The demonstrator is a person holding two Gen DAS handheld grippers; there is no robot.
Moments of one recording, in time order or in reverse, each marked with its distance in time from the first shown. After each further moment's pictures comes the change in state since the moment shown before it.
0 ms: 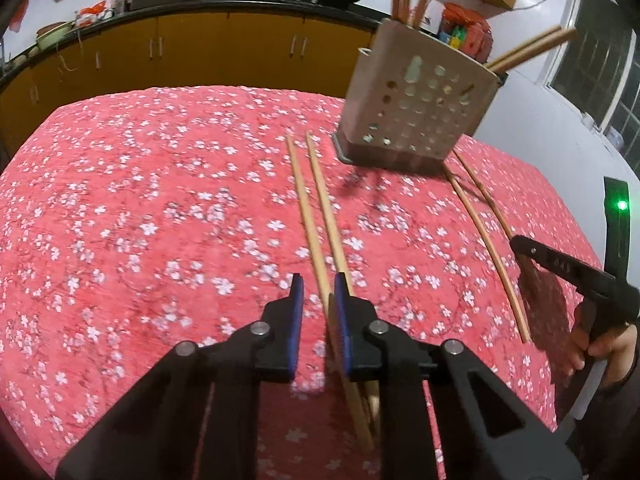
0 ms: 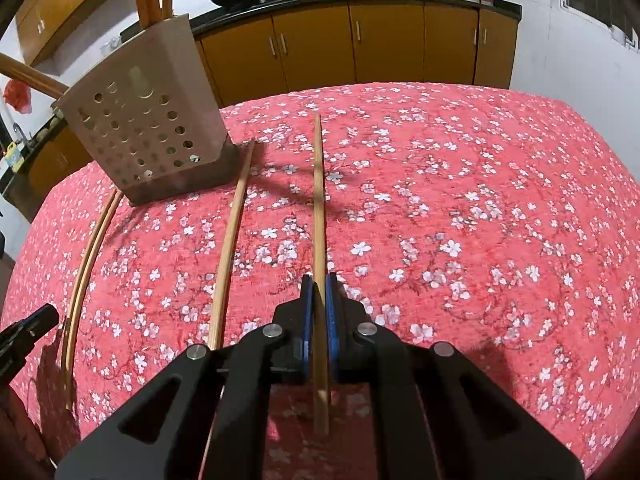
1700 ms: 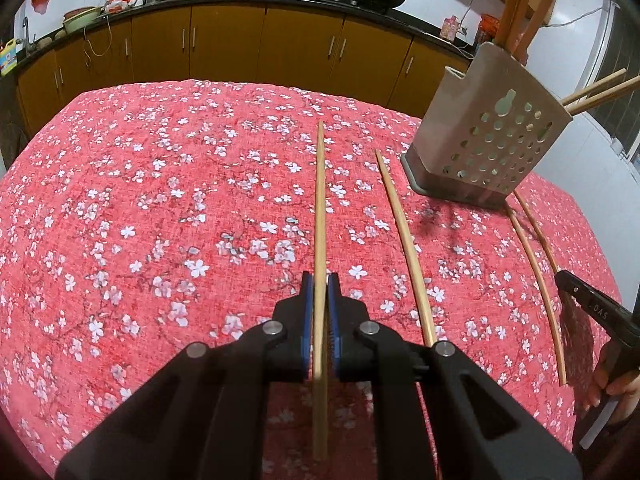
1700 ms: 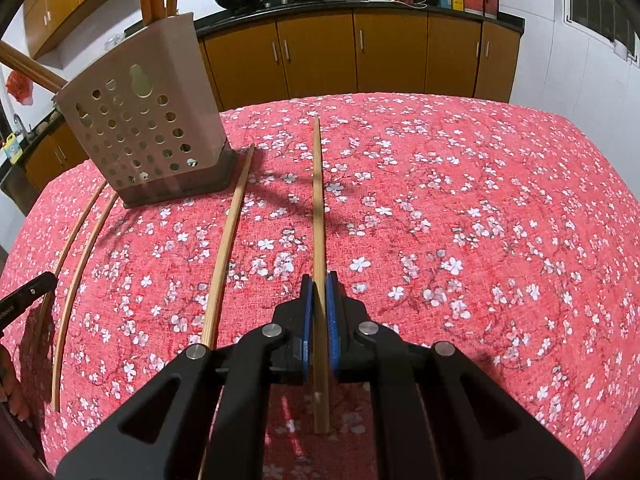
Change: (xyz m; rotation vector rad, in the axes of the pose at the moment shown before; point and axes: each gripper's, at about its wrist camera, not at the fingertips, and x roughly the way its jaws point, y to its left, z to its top) left arm 0.019 0.048 0.027 -0.090 -0.006 0.088; right arm 0.011 0.005 0.001 -0.037 -0.030 -0.021
